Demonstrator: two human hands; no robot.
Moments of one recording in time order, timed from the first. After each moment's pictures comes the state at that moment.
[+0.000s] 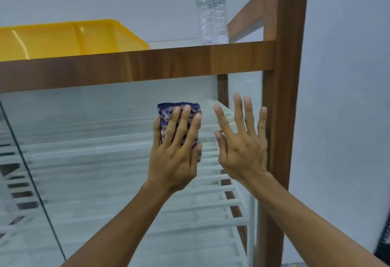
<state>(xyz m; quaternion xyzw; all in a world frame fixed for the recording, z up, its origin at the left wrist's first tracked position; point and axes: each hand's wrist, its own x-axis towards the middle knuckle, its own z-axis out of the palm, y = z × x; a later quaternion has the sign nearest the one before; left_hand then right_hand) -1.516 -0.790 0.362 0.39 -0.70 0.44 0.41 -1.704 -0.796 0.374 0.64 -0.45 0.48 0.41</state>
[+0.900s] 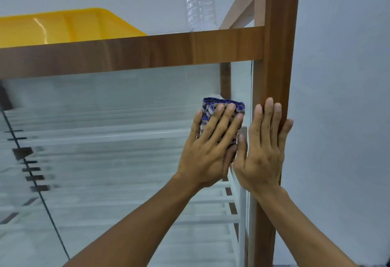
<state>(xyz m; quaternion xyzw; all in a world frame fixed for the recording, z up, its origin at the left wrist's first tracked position) -1.606 -0.799 0.353 0.34 -0.73 0.46 0.38 -1.748 -0.794 0.341 0.60 -0.42 0.59 0.34</state>
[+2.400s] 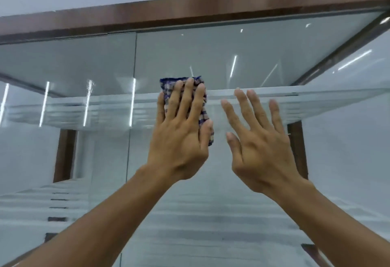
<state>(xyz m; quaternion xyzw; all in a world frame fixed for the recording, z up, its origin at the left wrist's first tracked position) -1.302 -0.792 0.271 0.45 -0.62 0.47 0.44 -1.493 -0.808 0.256 0.66 -0.34 0.49 0.45</state>
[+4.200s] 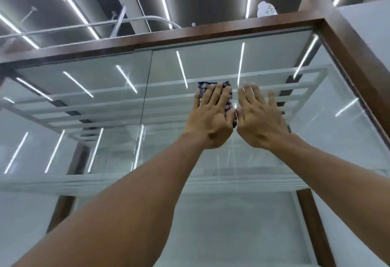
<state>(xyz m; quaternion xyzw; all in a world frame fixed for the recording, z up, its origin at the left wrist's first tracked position) -1.373 -0.790 0.214 0.40 -0.66 0.45 0.44 -1.522 -0.797 0.206 0.64 -0.42 0.48 0.43</state>
